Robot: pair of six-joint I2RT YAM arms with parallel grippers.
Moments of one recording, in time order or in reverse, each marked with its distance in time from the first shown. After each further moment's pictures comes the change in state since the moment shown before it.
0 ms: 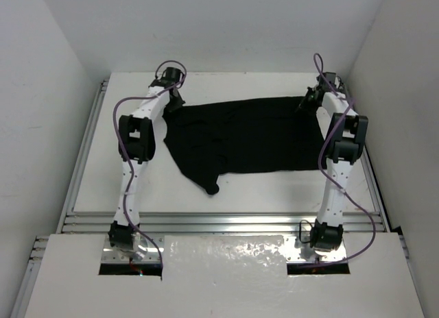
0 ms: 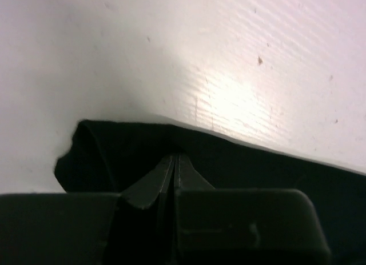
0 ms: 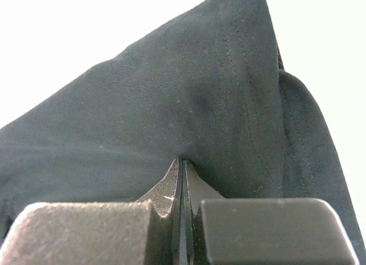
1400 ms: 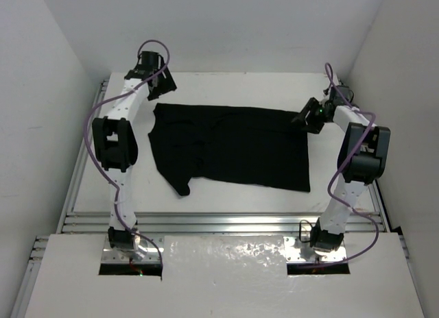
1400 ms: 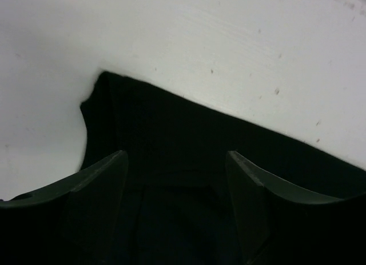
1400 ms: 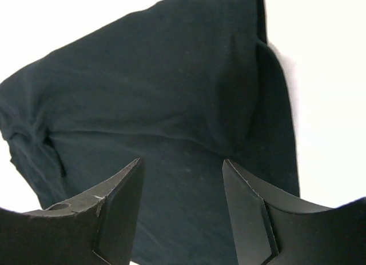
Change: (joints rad) left arm 0.085 -0.353 -0.238 0.132 0.148 0.148; right arm -0.039 -0.477 -0.611 0.105 -0.180 0.064
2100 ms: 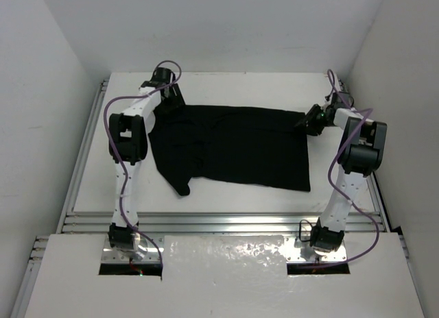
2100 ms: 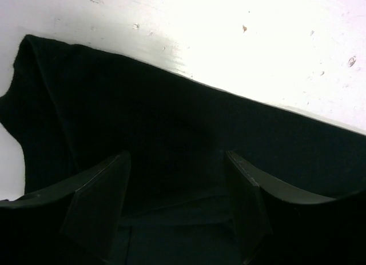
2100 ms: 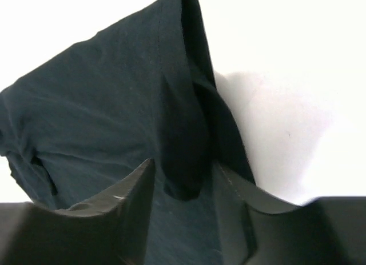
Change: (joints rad) left arm -0.034 0.227 0.052 -0.023 0.066 0.005; right arm -0.043 0.140 0.026 0.074 -0.039 0.014
